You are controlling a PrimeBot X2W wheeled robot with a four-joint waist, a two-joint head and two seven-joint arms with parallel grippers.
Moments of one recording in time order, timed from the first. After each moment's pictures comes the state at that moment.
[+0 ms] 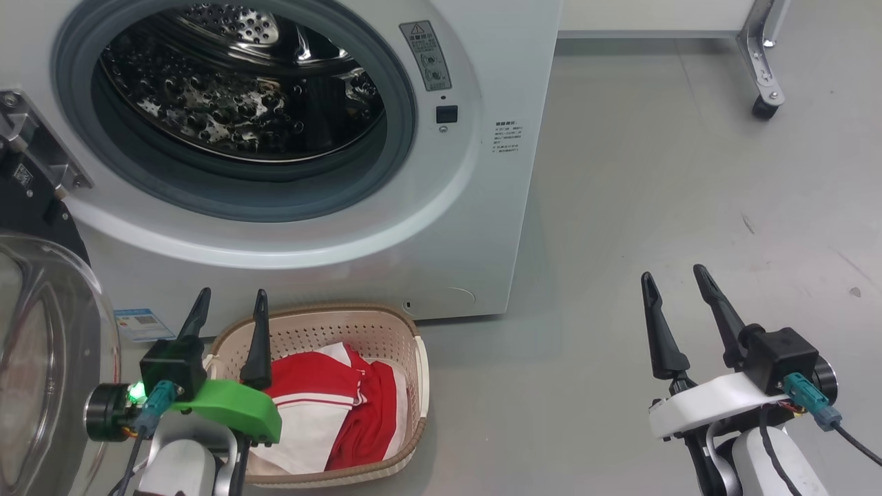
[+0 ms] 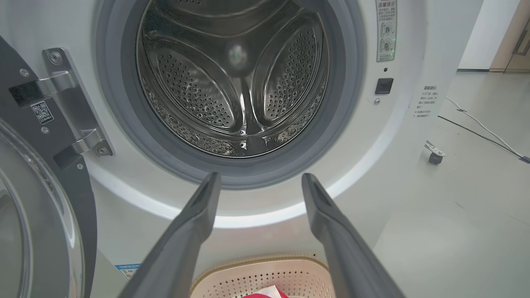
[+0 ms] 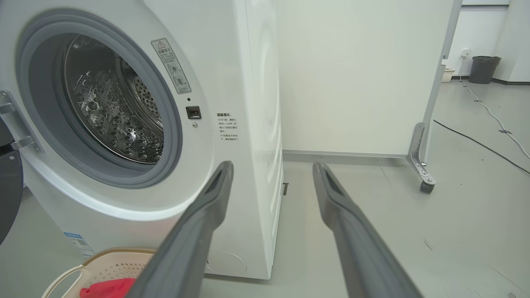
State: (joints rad) left arm -0.22 0.04 -0.15 0.41 -0.24 0.02 -0.25; right arm -0.07 -0.05 0.12 0.18 0.23 0.07 -0.26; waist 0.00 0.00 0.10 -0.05
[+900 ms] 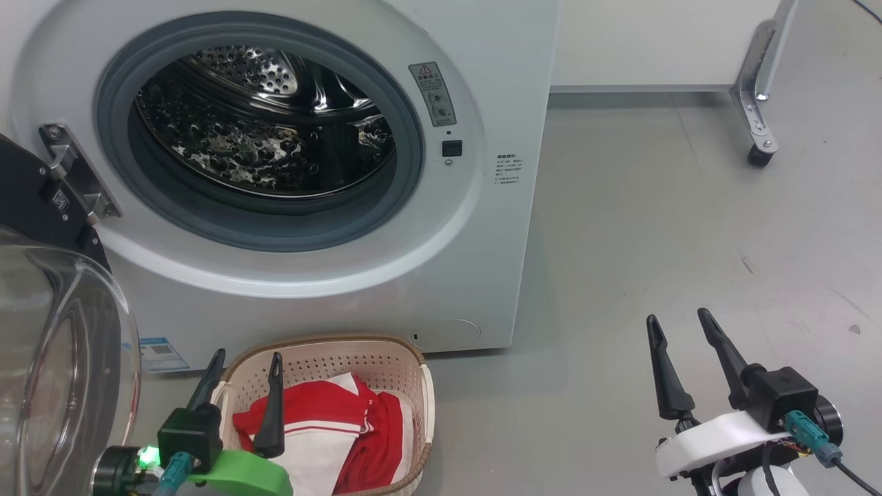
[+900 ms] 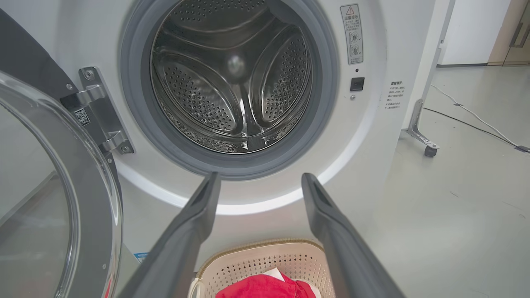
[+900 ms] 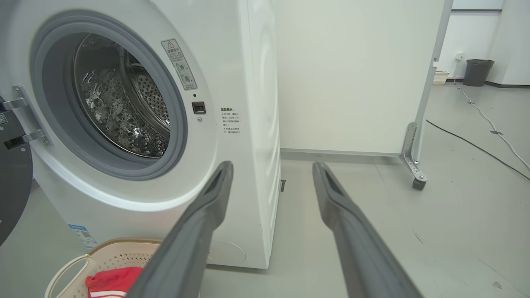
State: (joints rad) left arm 0.01 0.06 -0.18 0.19 -0.20 0.07 -0.20; right arm 0.03 -0.05 0.11 0.18 0.22 0.07 -0.26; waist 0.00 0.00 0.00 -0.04
